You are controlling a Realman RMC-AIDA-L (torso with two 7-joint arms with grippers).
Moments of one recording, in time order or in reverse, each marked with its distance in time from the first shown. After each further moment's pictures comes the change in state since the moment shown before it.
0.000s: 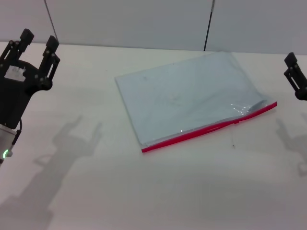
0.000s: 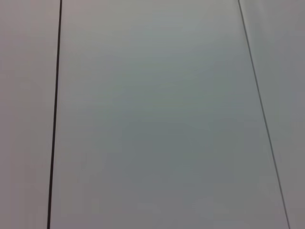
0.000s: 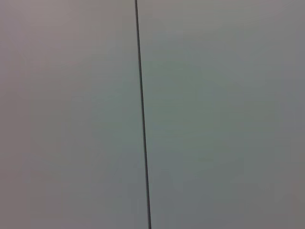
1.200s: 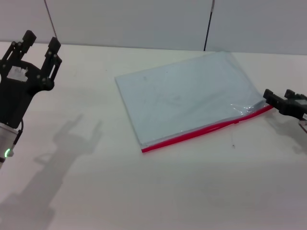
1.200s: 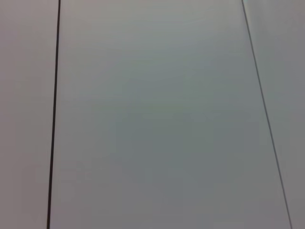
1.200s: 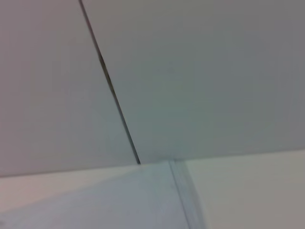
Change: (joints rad) left arm -0.005 0.000 0.000 0.001 0.000 -0.025 0.000; right arm 0.186 -0.011 -0.128 -0.278 -0.294 0.525 0.759
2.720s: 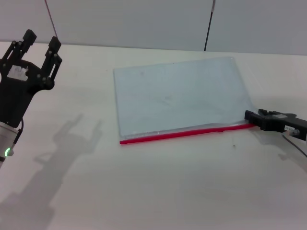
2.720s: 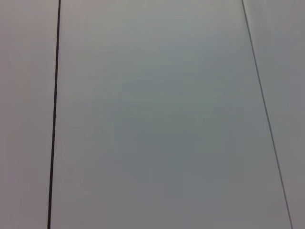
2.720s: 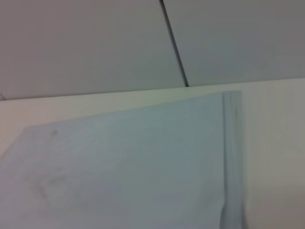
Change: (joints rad) left arm -0.003 0.002 0.000 0.000 0.000 -0.003 0.000; right arm 0.072 -0.003 -0.041 -0.049 -0.366 0.009 0.326
